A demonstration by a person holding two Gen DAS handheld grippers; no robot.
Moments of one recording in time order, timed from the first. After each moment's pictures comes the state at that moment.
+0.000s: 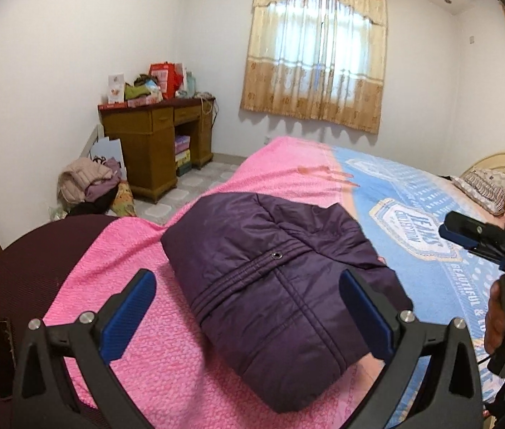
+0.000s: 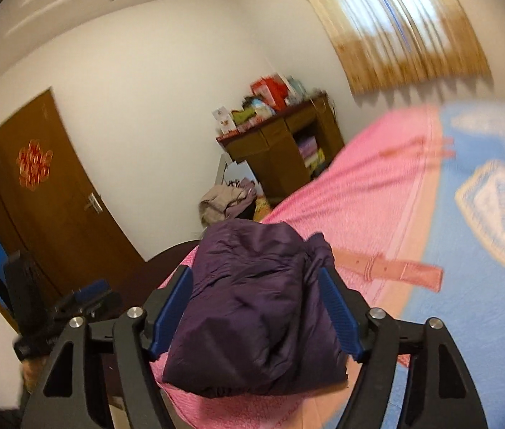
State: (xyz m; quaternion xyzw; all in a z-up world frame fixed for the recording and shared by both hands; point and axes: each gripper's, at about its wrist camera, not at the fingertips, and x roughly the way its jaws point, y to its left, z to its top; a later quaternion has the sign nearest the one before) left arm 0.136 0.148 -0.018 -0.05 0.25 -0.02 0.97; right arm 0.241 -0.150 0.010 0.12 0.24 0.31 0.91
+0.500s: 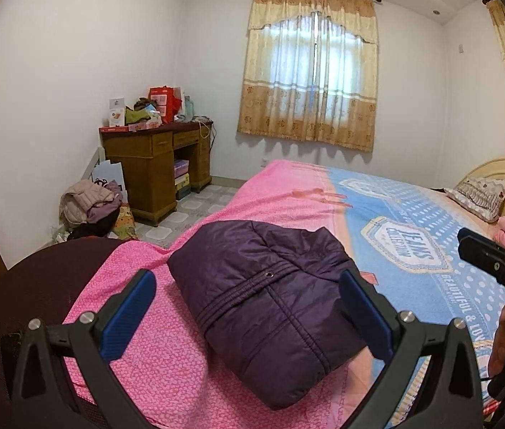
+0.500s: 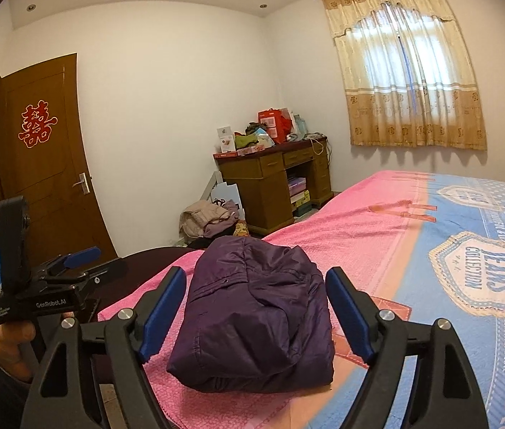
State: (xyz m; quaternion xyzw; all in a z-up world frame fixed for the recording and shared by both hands) left arm 0.114 0.139 -0.001 -0.05 0.20 -0.02 0.98; right arm 0.171 -0.124 0.041 0.03 0.17 0.27 0.95
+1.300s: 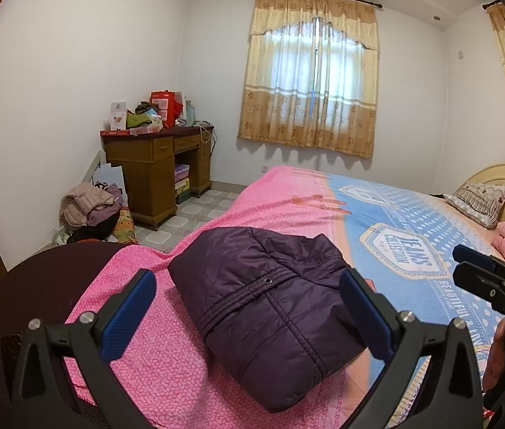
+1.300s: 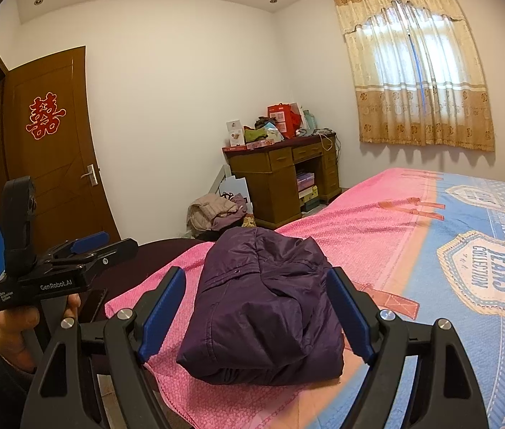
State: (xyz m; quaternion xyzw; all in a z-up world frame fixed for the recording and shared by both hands) left arm 0.111 0.138 -0.002 -0.05 0.19 -0.02 0.98; right arm 0.163 -0.115 0.037 0.02 0.18 0.28 0.94
